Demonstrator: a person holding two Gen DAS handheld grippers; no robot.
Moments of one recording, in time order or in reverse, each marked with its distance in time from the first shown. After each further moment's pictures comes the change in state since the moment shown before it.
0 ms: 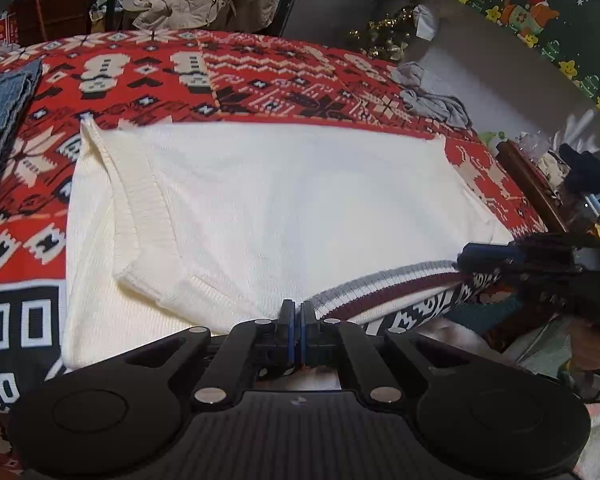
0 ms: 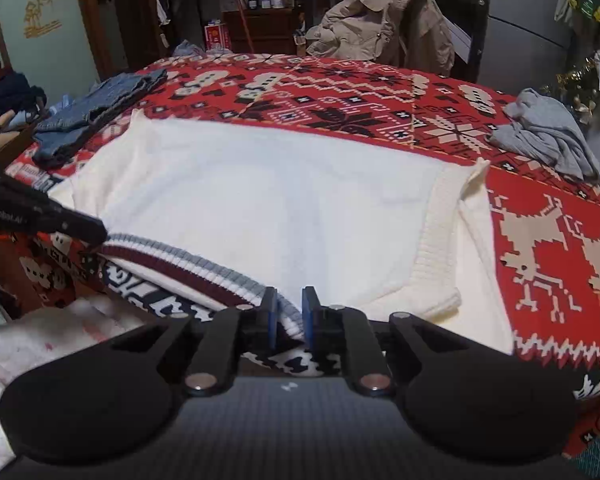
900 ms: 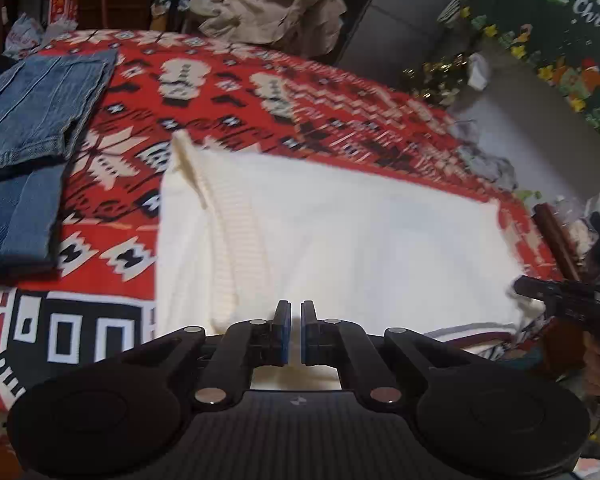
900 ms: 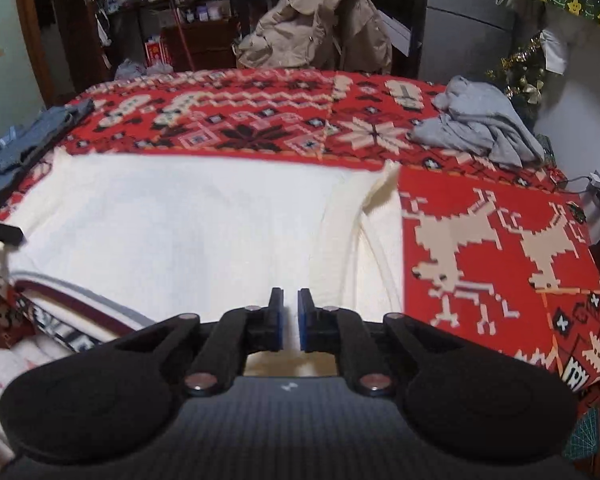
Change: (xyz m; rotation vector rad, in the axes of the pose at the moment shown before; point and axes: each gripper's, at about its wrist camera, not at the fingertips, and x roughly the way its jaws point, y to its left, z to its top) left arm -0.014 0.049 0.014 -0.163 -0.066 0.047; right arm -0.001 -0.039 0.008 0.089 -0.009 -0.118
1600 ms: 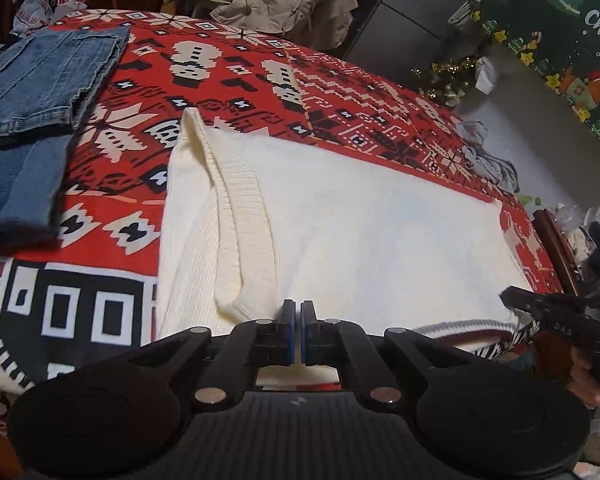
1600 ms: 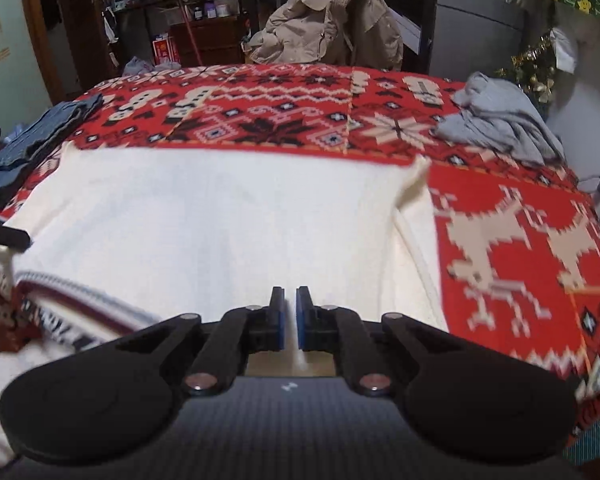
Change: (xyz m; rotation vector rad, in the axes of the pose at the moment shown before) left arm 0.001 0.009 -0.009 -0.048 0.021 0.010; right arm 0.014 0.012 -0.007 -0.001 0.025 0.020
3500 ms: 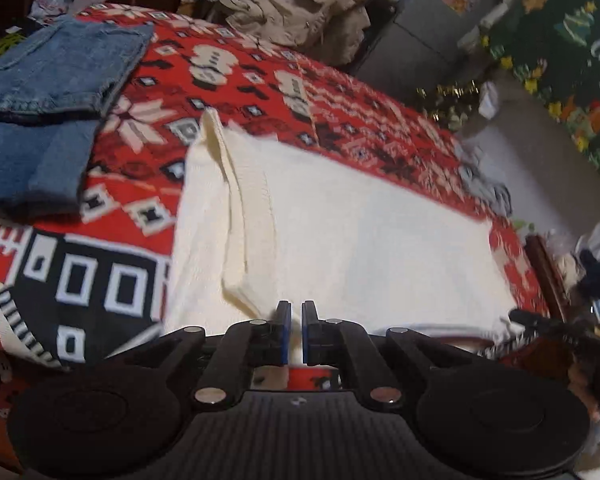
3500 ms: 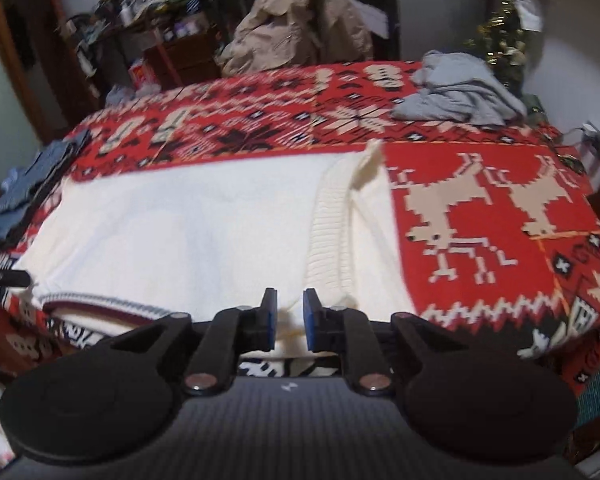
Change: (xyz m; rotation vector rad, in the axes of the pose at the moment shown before) left arm -0.020 0.008 -0.006 -0.090 -0.049 -0.011; right arm -0.034 -0.034 -0.008 0.164 -0.025 0.009
